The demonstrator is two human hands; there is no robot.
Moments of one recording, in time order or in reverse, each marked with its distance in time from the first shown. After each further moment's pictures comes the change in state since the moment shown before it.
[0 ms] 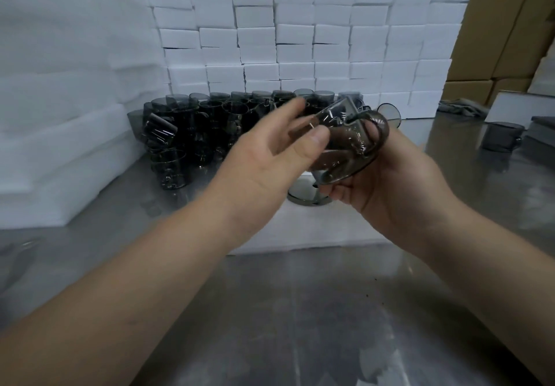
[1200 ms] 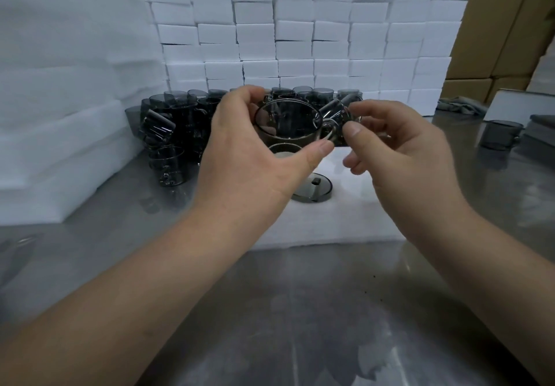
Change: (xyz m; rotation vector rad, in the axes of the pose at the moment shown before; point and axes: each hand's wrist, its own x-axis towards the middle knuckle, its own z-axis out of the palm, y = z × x) left_hand 0.000 -0.009 0.005 0.441 0.437 0.050; right_hand -0.006 -0.003 -0.004 -0.626 0.346 -0.440
